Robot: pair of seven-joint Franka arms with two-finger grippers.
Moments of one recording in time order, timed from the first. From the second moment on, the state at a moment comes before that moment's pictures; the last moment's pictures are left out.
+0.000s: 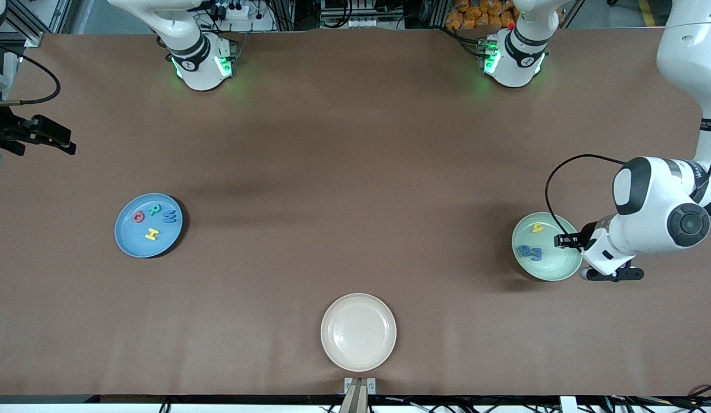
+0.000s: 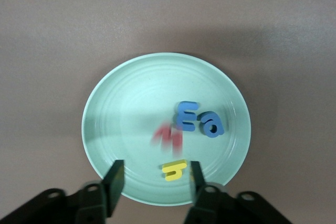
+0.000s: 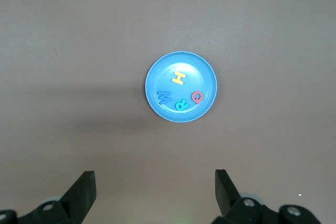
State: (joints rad) left arm 0.37 0.57 -0.45 -1.67 0.26 2.04 -0.15; right arm -0.01 -0.02 -0.05 -1.61 -0.02 1.53 -0.07
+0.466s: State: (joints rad) left arm 0.36 0.49 -0.45 -1.65 0.30 2.02 -0.15; right arm 0.00 -0.02 -0.05 -1.61 -0.02 1.53 -0.08
